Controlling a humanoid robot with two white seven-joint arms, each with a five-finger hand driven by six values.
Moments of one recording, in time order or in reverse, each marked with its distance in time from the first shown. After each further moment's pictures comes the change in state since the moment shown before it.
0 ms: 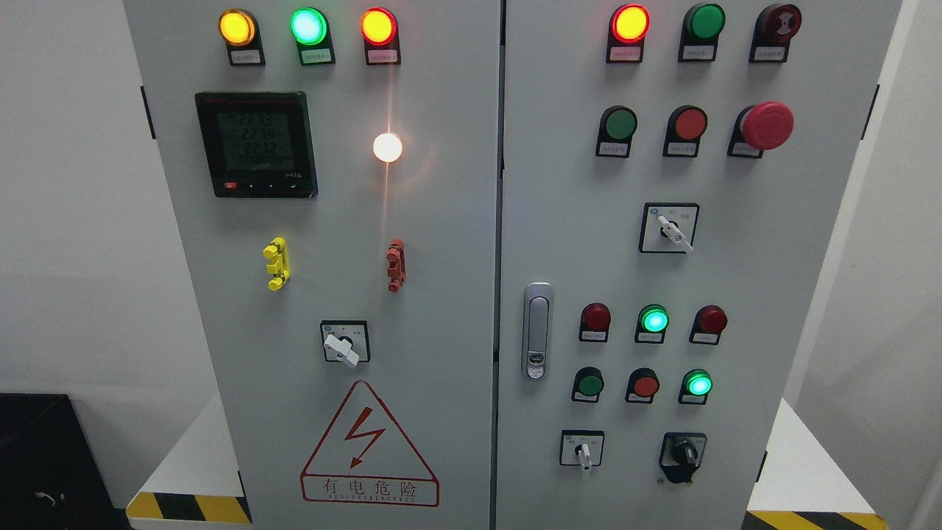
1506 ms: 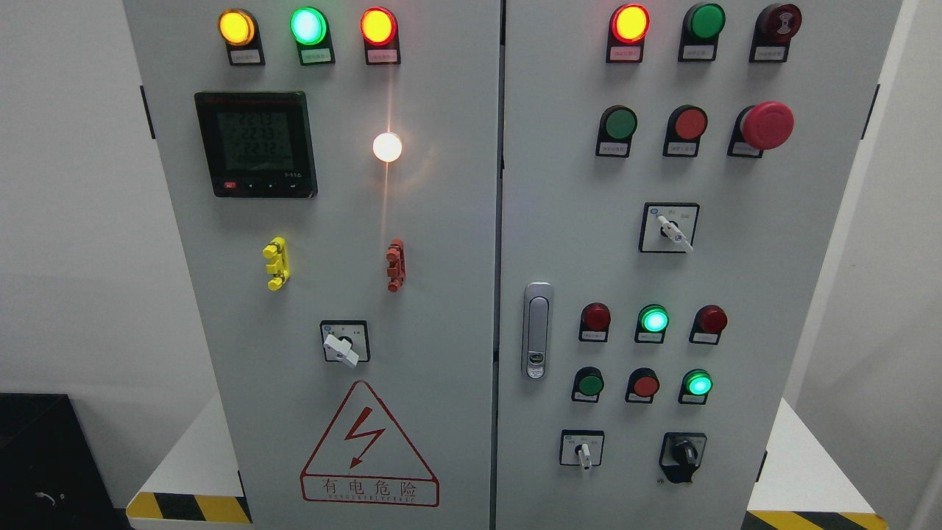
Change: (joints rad) left arm 0.000 0.000 0.000 0.000 0.000 0.000 0.001; right arm -0.065 -0.001 0.086 -0.145 0.269 0.066 -0.071
